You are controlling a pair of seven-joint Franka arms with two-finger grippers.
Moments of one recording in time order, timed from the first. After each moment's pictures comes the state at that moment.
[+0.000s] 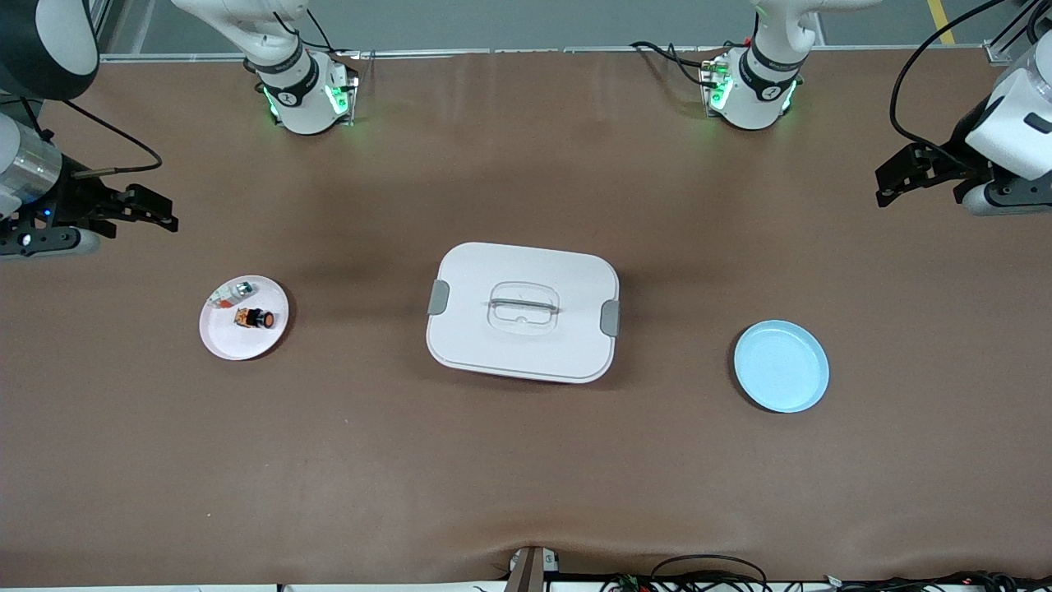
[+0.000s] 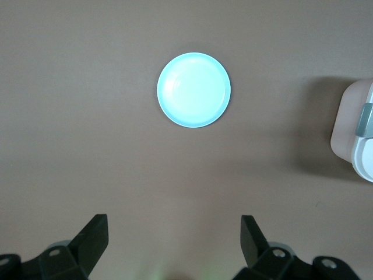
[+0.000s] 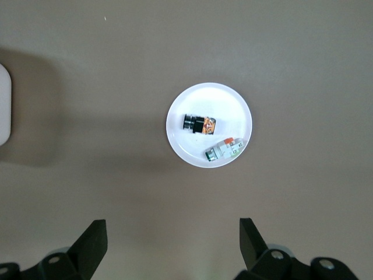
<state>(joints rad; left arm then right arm) -0.03 -0.06 -0.08 -1.61 0.04 1.53 -0.12 -0.13 -0.09 0.05 -1.87 0.03 1.71 -0.14</state>
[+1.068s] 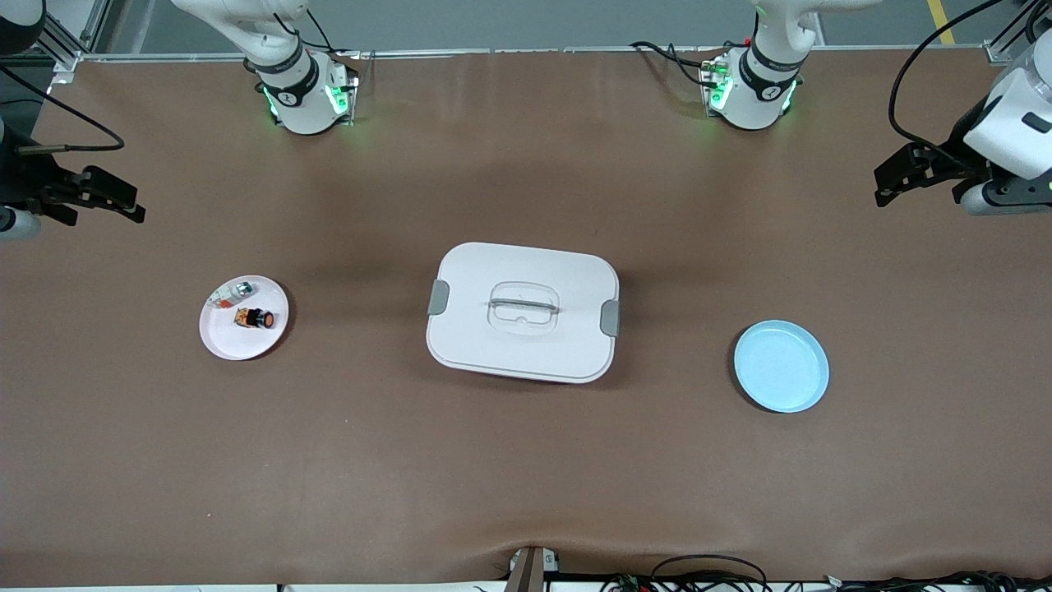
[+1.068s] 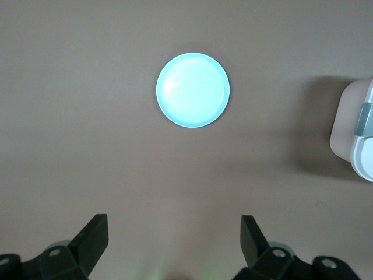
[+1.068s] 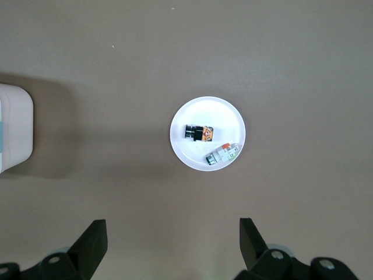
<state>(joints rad) -0.03 -0.06 -0.08 -1.61 0.04 1.53 -0.12 -0.12 -0.07 0.06 -1.71 0.04 1.59 -0.08</state>
